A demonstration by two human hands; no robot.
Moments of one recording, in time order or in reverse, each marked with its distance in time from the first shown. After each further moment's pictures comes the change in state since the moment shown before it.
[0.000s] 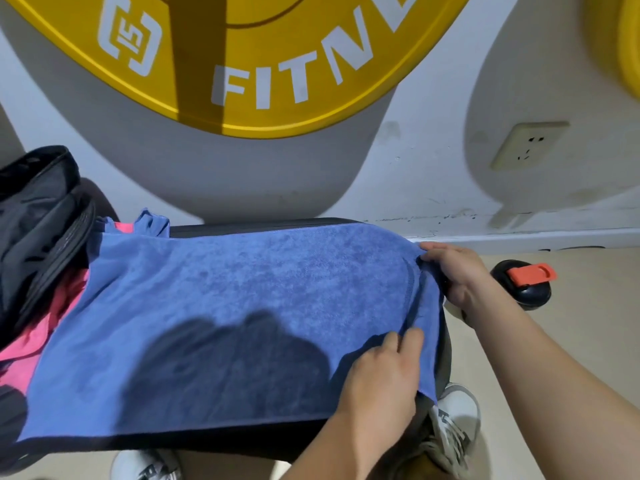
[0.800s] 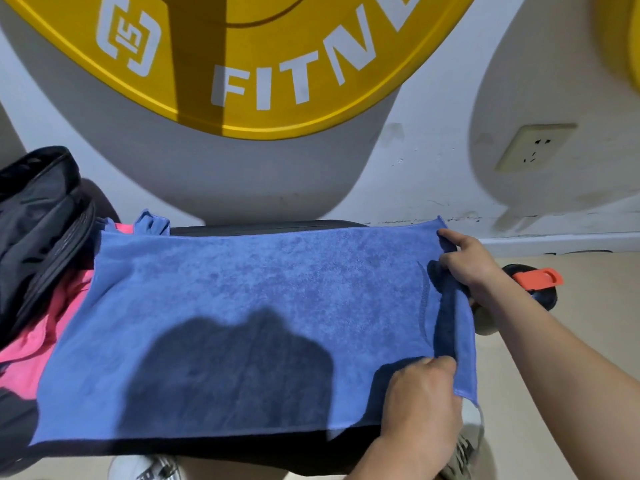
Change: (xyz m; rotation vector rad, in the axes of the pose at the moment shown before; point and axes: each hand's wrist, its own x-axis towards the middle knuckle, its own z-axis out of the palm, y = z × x) left_hand 0.013 0.041 0.006 -0.299 0.025 -0.066; right_hand 0.011 -0.013 -0.016 -0.486 -0.007 -0.264
